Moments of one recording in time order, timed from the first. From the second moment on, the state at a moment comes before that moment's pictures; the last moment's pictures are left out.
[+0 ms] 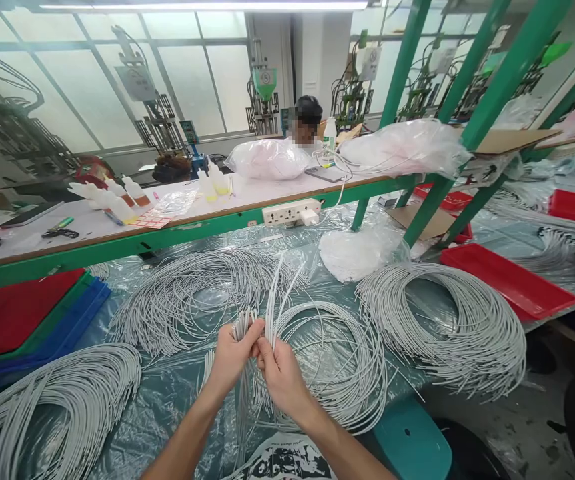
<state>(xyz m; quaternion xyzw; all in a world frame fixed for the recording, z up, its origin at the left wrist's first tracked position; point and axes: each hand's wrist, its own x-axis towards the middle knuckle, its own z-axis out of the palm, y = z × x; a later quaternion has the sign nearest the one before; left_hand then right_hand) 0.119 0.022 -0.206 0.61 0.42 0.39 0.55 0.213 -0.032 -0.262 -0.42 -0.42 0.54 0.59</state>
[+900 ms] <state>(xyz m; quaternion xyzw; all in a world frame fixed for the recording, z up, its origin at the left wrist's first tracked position) 0.107 0.049 -0.181 0.45 0.37 0.48 0.65 0.212 -0.070 -0.261 -0.43 -0.49 0.63 0.42</state>
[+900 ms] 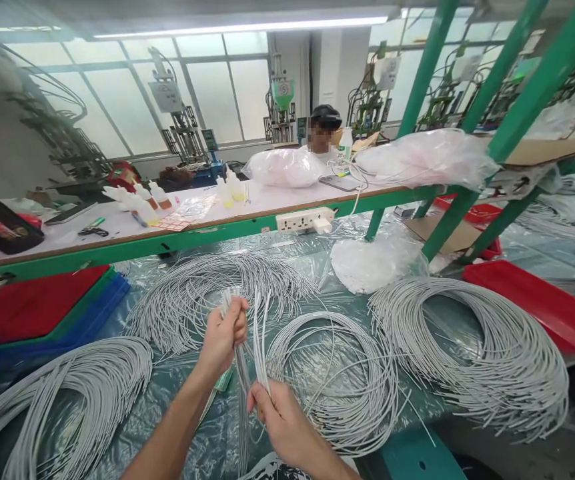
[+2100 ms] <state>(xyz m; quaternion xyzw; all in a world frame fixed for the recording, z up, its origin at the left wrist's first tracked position) 0.108 0.038 -0.190 0.49 0.42 0.50 0.58 0.224 -0.051 -0.251 -0.44 -0.27 0.58 0.63</state>
